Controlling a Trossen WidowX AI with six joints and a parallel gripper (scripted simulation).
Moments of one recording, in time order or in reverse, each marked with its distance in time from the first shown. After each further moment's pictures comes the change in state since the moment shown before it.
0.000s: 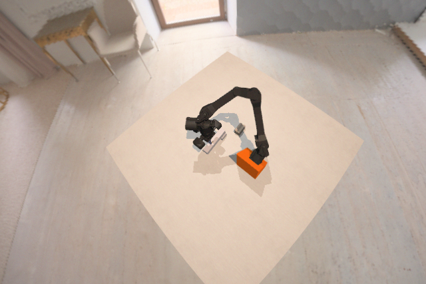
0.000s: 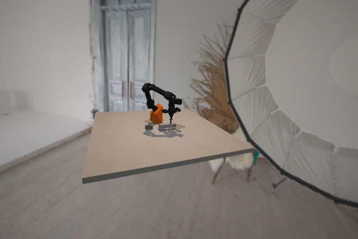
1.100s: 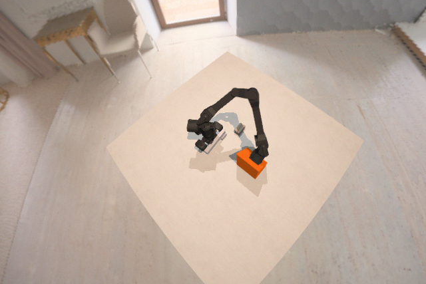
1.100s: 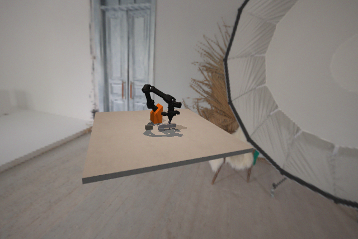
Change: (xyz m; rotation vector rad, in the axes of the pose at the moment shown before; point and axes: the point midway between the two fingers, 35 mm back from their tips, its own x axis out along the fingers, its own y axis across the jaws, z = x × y) arm 0.025 -0.008 -0.005 0.003 0.036 -0.013
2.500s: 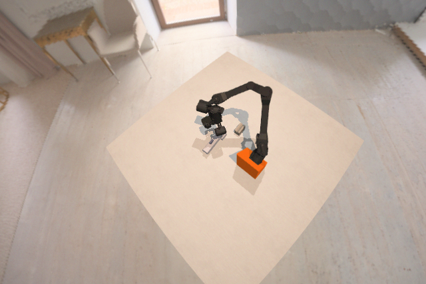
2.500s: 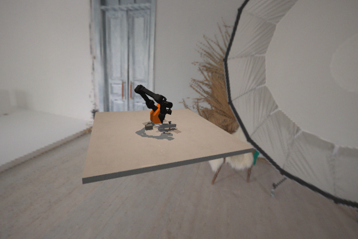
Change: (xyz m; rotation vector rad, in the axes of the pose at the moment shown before) arm -0.013 -0.094 0.022 -0.990 -0.016 0.030
